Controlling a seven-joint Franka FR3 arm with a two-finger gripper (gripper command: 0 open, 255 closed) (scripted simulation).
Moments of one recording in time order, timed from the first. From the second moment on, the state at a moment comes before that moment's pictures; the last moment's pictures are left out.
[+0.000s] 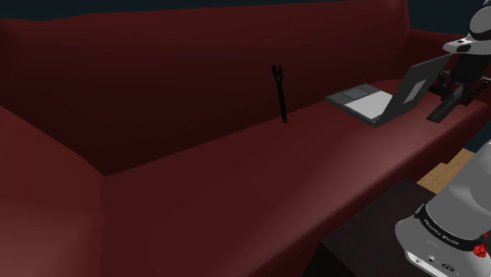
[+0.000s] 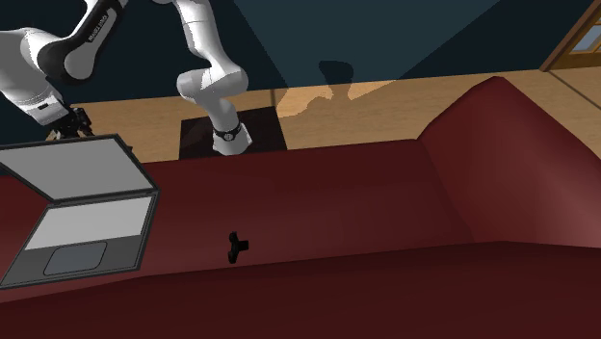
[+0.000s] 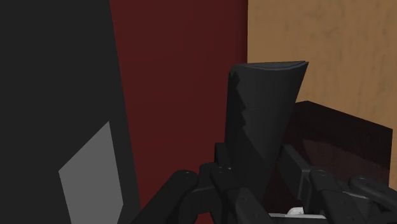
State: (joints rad) arm 0.00 -0.54 -0.99 -2.29 -0.57 1.84 -2.08
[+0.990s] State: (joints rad) arm 0.06 -0.45 -1.14 -2.41 -0.59 2.06 -2.08
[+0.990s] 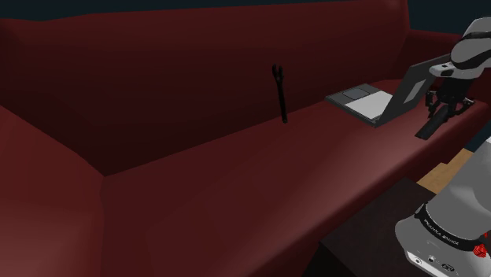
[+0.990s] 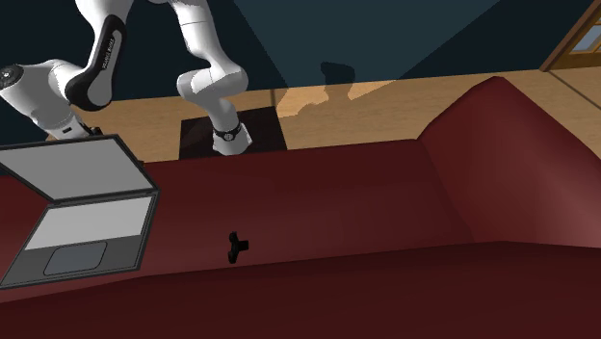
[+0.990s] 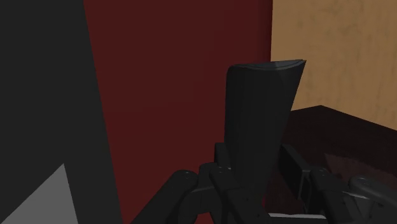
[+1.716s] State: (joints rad) arm 0.11 -0.38 -1.23 -2.45 -0.58 2.17 -2.09
